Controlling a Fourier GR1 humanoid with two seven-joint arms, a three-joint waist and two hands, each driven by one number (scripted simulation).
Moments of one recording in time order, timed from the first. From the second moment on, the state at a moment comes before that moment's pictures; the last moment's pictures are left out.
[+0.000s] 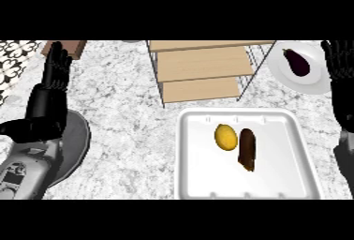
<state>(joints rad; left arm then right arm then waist) -0.31 0.38 -0.17 -1.59 0.09 0.42 -0.05 -0.33 -0.44 0.00 -1.62 -0.16 -0.18 -0.08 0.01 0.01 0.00</state>
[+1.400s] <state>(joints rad) -0.04 0.35 -0.15 -1.35 0.34 0.17 0.23 0.12 -0.67 0.34 -2.28 0.64 -0.08 1.03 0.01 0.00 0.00</state>
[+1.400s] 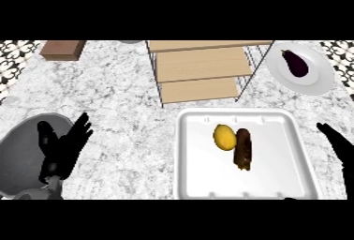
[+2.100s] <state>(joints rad) -0.08 0.34 -0.15 -1.32 0.33 0.15 0.24 -0.20 -0.36 0.49 -1.92 0.94 0.08 1.21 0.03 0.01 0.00</state>
